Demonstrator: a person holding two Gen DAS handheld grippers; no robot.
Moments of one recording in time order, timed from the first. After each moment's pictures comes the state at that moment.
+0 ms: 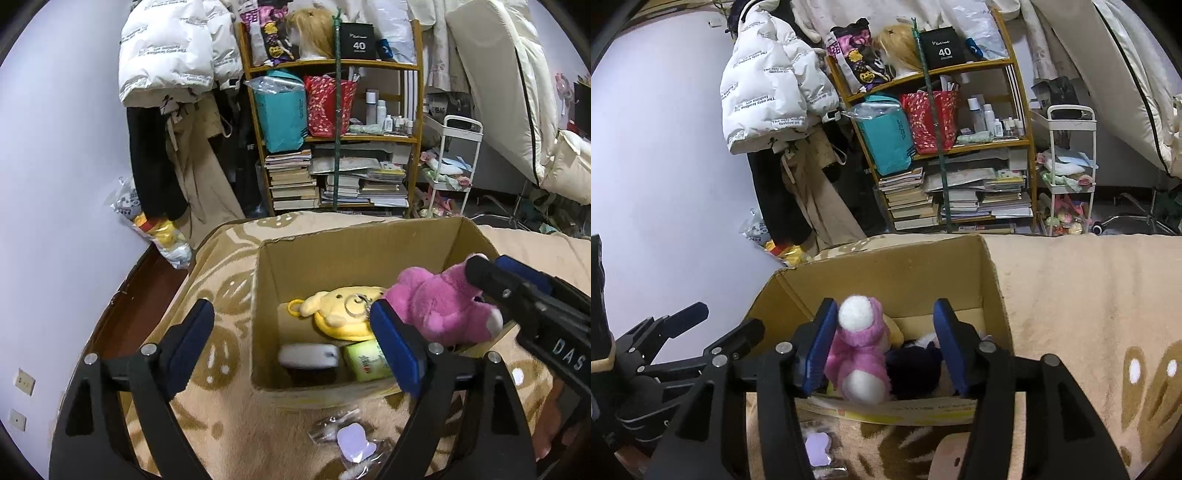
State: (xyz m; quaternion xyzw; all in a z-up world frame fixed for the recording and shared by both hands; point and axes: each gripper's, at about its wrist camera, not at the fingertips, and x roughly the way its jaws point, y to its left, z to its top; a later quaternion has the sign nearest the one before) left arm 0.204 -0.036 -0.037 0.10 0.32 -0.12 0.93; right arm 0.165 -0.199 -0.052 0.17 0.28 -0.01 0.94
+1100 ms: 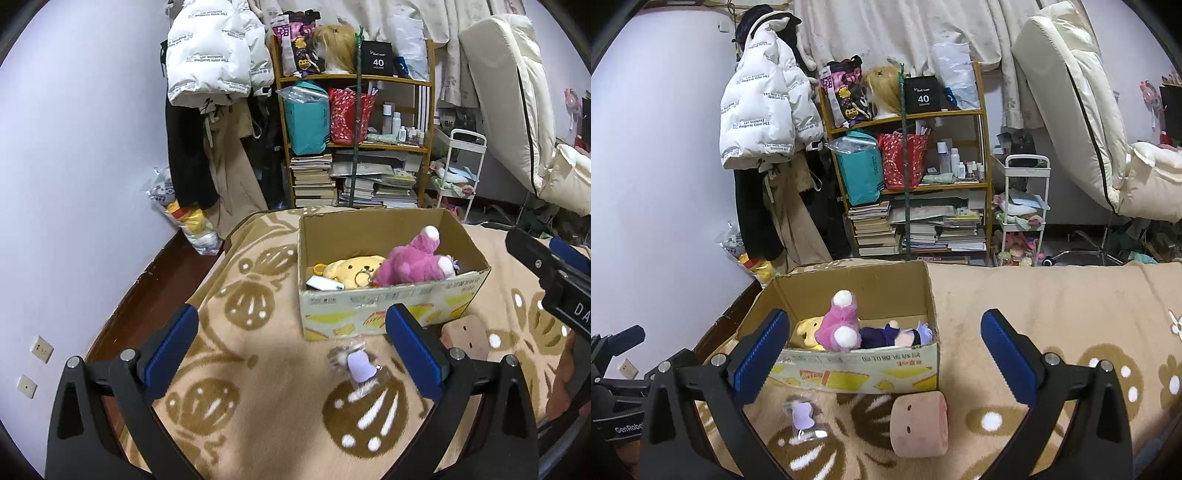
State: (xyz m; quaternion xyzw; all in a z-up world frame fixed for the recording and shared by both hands) left arm 0.108 0.015 0.003 0.08 0.32 -0.09 0.94; right arm 0.069 -0.190 0.001 0.11 0.24 -0.09 0.96
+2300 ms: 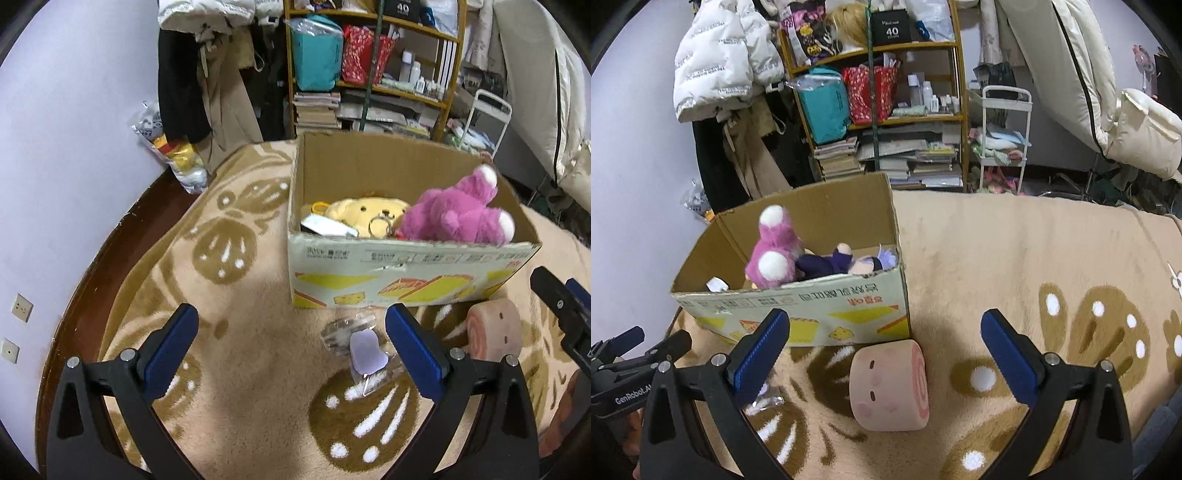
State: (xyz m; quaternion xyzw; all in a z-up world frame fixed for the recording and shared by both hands) left arm 0.173 0.002 -0.078 0.06 0.43 -0.07 0.90; right arm 0.107 -0.214 -0.074 0.14 0.36 -0.13 0.91
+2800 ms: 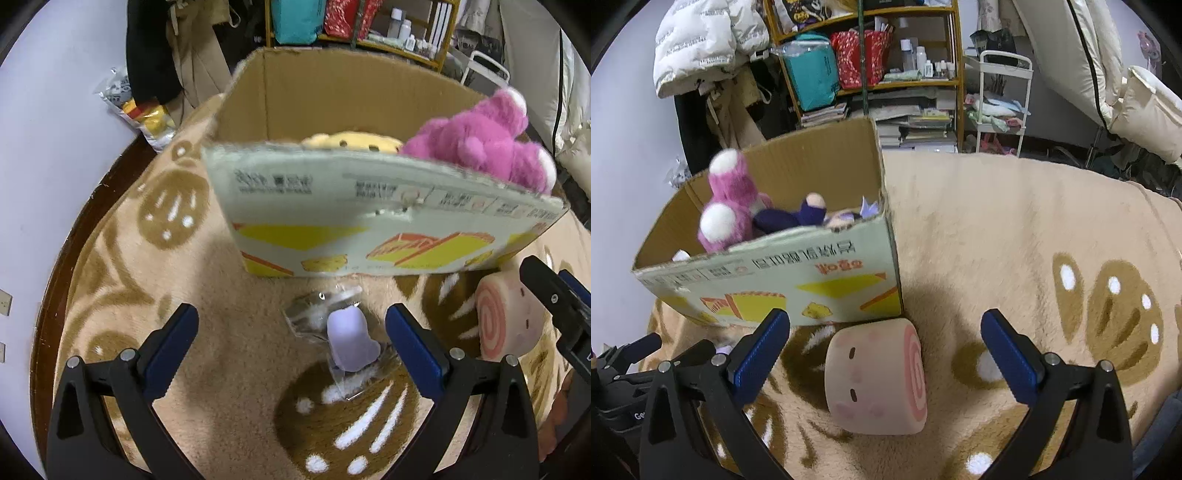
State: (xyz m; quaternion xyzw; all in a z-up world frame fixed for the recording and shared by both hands) left arm 0.197 -0.021 -0.134 0.06 0.50 -0.11 0.86; right arm 0.129 -0.223 -0.117 0.13 0.42 -0.13 0.89
